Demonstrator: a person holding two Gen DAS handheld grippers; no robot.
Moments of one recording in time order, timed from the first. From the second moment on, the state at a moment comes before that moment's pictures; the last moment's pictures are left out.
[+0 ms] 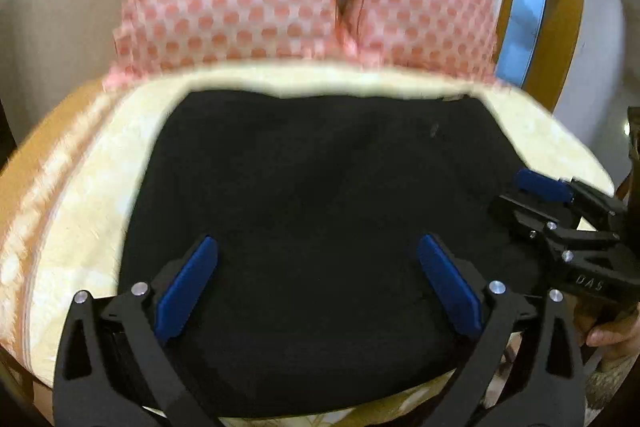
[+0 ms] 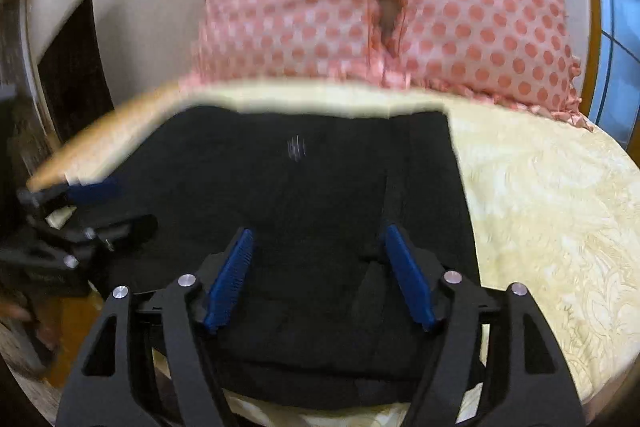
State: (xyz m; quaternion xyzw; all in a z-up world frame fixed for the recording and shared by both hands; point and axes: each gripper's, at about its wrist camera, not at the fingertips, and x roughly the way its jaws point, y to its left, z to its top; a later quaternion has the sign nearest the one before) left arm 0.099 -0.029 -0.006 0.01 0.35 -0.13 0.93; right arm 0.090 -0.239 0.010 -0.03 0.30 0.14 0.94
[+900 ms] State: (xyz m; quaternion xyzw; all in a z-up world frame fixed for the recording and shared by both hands) left arm 0.085 -0.028 -0.016 0.02 0.30 -0.15 0.94; right arm 0.209 -0.309 0.019 0.10 0.43 0.18 0.88
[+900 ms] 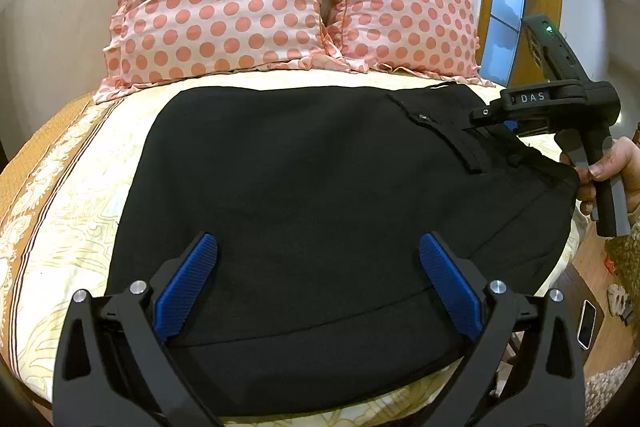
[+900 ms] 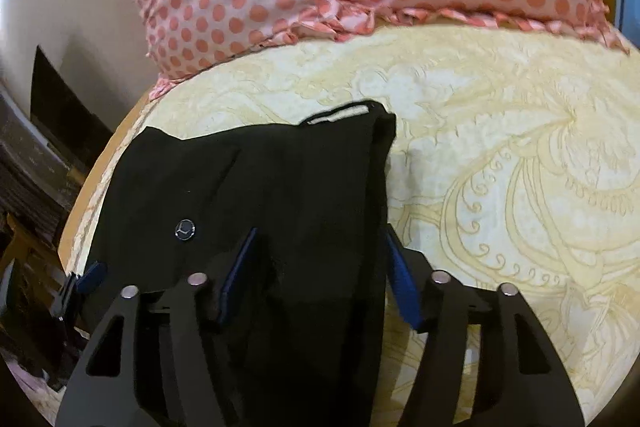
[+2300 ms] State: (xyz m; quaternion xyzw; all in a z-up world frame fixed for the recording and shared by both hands) left arm 0.237 0.088 0.005 -0.18 0.47 -0.18 0.85; right arm 0.210 -0.306 0.019 0.08 0.40 0.23 0.88
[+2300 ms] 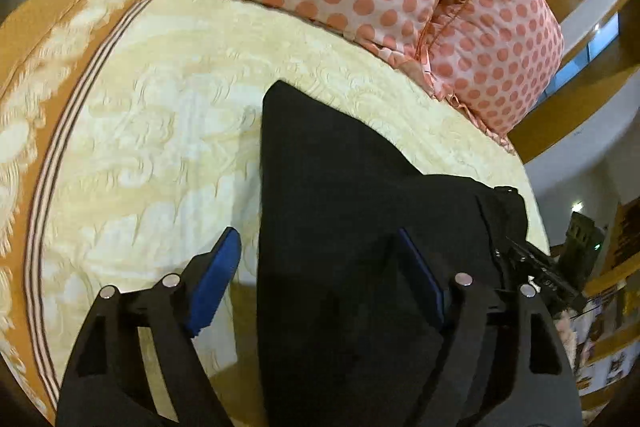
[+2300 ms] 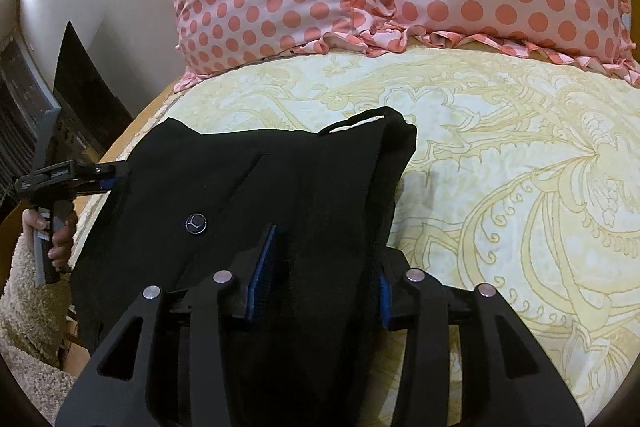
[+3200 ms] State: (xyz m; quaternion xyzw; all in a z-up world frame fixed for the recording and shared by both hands) left arm 0.255 0.073 0.059 -0.12 0.40 -0.16 0.89; right arm 0.216 -0.294 0.073 0.05 0.31 0.23 0.92
